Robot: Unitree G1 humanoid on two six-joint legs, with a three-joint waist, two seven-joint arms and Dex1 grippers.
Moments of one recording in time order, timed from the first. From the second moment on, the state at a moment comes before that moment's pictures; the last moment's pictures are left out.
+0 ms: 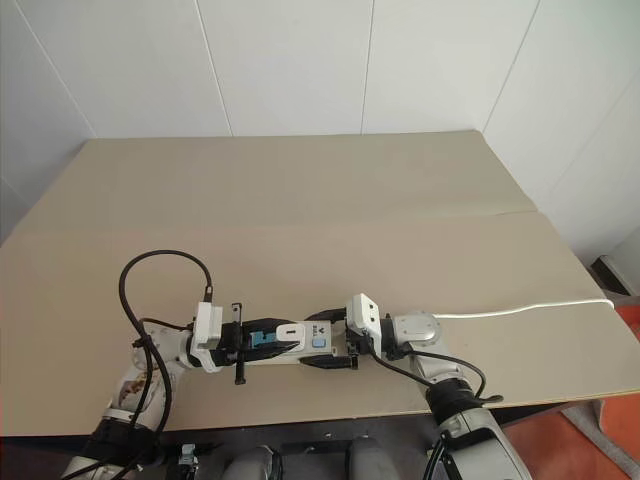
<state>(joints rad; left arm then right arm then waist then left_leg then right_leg) -0.17 0.43 -0.10 0.08 -0.42 -0.22 -1.29 -0.45 -0.29 0.25 0.50 0.24 -0.30 1.35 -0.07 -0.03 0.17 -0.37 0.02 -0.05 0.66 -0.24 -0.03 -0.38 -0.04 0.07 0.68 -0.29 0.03</state>
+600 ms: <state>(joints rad) -0.23 0.52 -0.16 0.15 -0.42 -0.23 -1.34 -0.46 -0.29 0.26 0.52 0.24 -0.30 1.34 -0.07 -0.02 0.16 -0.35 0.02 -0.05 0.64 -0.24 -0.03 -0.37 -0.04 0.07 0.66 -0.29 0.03</state>
